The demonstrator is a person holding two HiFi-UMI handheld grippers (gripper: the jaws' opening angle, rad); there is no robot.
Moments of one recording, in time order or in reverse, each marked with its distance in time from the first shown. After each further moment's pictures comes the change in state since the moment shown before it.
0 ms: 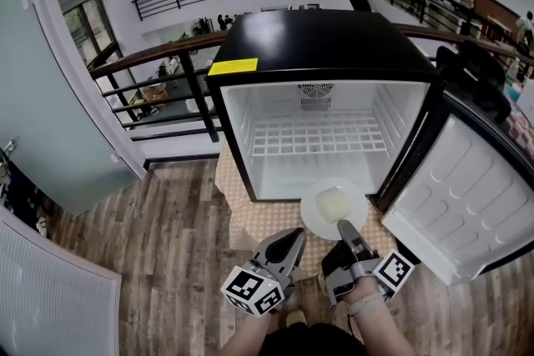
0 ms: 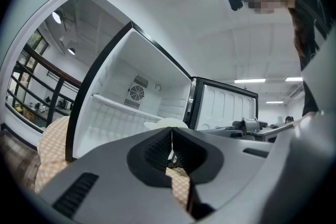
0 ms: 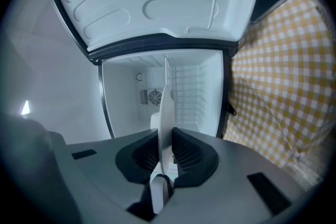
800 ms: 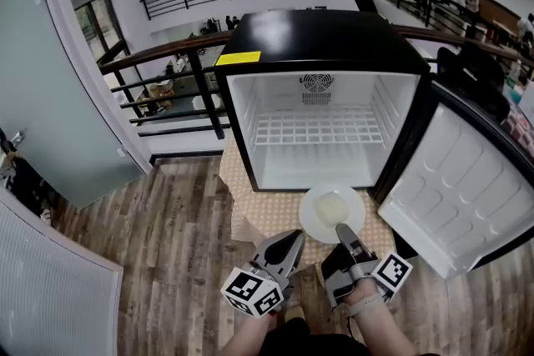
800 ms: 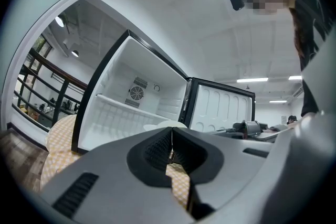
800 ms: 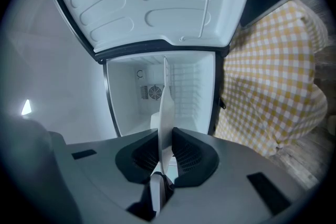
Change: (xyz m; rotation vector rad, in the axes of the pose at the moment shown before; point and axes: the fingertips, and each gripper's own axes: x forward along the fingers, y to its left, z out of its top) left arm -0.028 -0.031 -0.008 -0.001 -0.005 0.041; right arm -0.040 -0.003 -0.013 -0.001 0.058 -0.013
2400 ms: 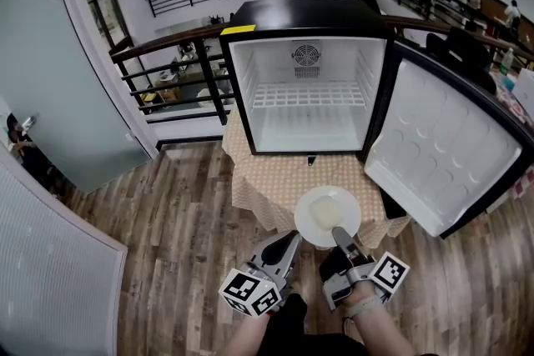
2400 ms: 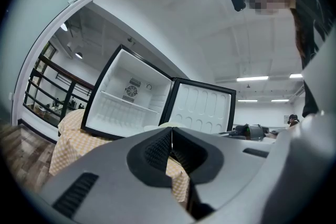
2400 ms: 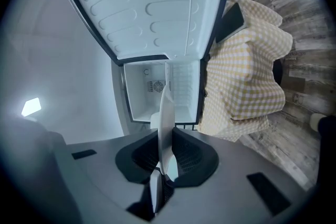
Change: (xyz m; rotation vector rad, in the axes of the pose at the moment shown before) left arm -0.093 -0.106 -0.035 -0.001 0.007 0.039; right arm -0.140 -0.003 -0.046 -0.002 0.063 0.013
